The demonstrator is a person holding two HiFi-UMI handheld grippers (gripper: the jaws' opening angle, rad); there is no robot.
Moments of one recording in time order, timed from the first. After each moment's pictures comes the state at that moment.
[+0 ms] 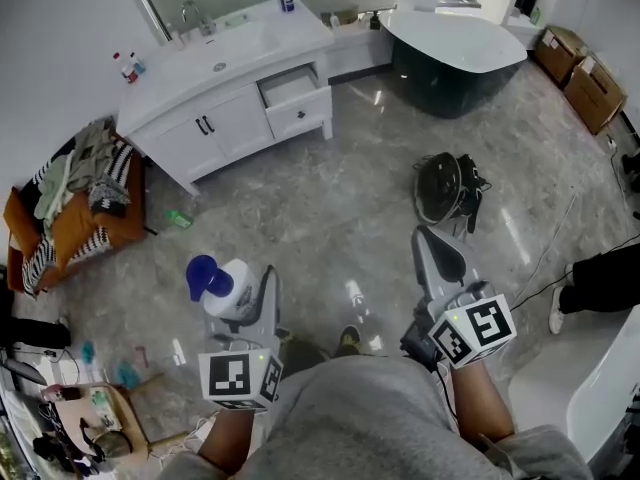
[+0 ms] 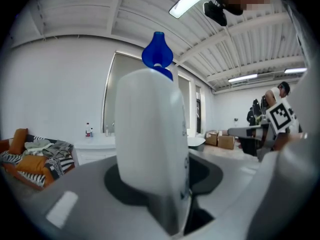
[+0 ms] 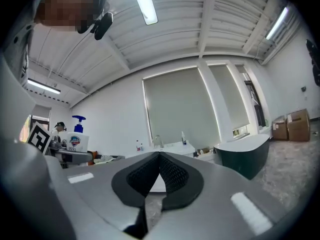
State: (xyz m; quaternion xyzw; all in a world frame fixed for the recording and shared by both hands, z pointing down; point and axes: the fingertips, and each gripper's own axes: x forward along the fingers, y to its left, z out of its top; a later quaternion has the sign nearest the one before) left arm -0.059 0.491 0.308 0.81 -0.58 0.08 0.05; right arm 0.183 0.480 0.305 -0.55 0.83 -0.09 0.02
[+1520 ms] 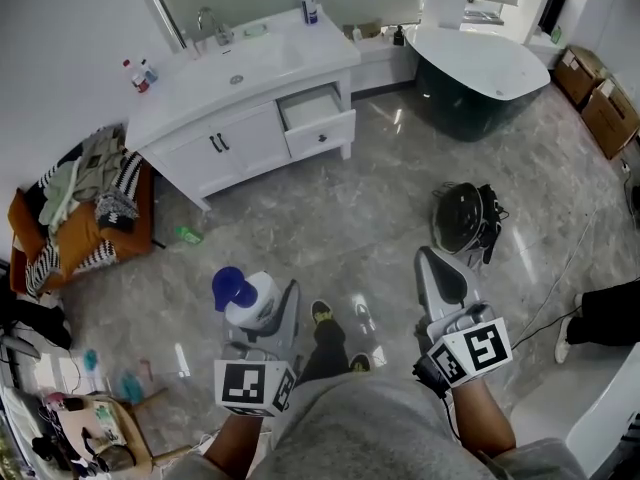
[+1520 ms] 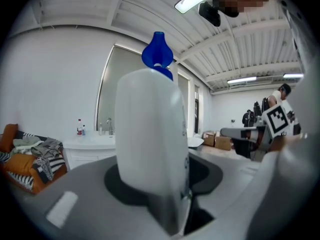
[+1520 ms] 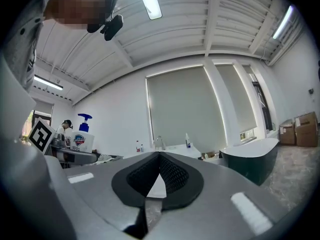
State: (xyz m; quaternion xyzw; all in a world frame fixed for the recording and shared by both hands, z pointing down) left arm -0.069 0.392 0.323 0.83 -0.56 0.08 0.06; right arm 0.144 0.381 0.314 -0.54 0.84 -0.07 0.02
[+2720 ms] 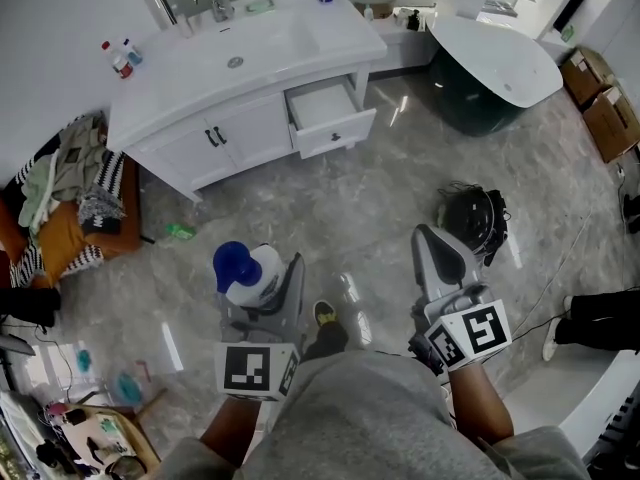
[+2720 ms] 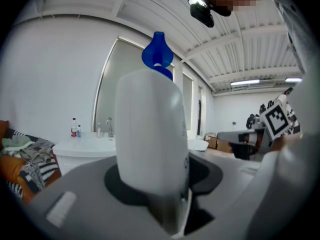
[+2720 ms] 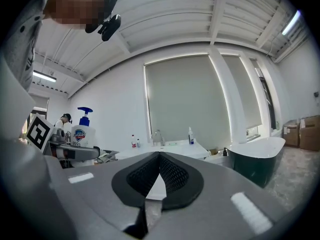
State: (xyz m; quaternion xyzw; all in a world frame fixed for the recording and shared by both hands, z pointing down) left arm -0.137 0.220 0.322 0.83 -0.54 0.07 0.07; right arm 0.058 0.211 0.319 -0.55 0.83 -0.08 -0.02
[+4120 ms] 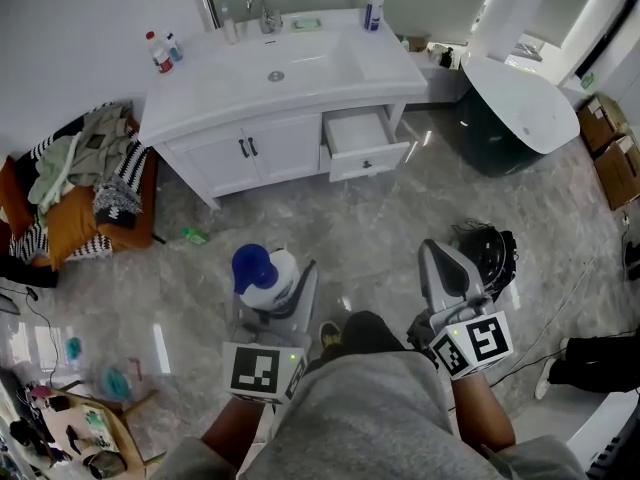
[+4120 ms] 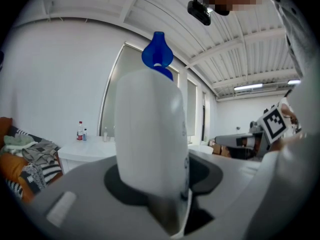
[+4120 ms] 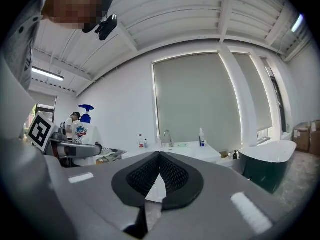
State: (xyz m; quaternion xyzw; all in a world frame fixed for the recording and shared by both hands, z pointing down) left arm -0.196 0.203 0.310 0.83 -0.56 0.04 0.06; right arm -0.009 0.183 0.311 -0.51 0.86 -0.07 -0.03
